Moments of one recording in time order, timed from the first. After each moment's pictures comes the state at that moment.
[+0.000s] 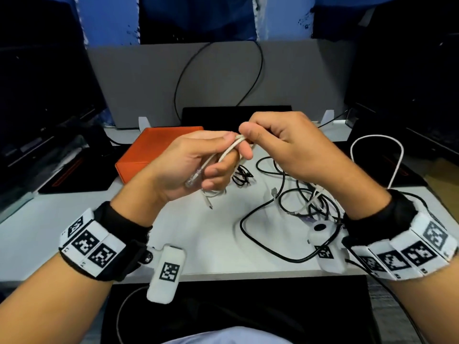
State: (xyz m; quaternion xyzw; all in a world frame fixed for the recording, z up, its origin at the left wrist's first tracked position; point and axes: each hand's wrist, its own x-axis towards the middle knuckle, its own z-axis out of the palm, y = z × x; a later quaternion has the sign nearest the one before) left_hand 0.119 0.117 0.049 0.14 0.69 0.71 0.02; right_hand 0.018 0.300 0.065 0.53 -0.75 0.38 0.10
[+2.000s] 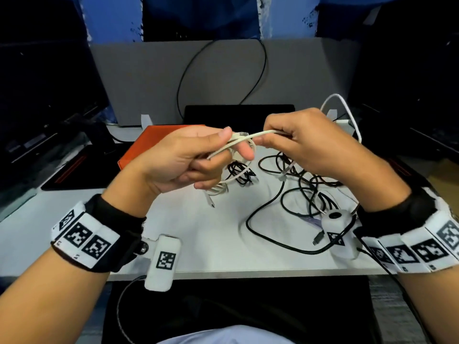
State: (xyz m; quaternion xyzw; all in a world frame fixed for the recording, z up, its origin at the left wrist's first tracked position) left_hand 0.127 0.106 0.057 0.17 0.72 0.67 0.06; right_hand 0.001 0.313 0.069 0.51 -0.81 0.27 0.10
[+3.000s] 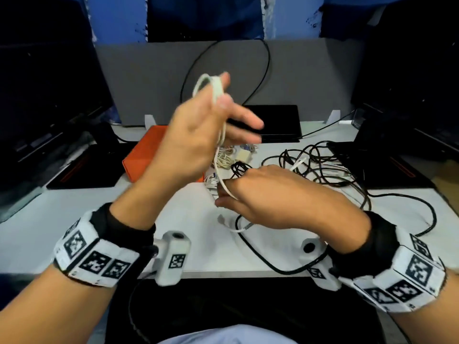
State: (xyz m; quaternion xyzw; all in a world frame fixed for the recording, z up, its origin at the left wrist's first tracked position) left_hand 0.127 0.133 0.064 0.10 0.77 0.56 -0.30; right_hand 0.066 0.277 0.040 0.61 -0.79 -0.01 0.05
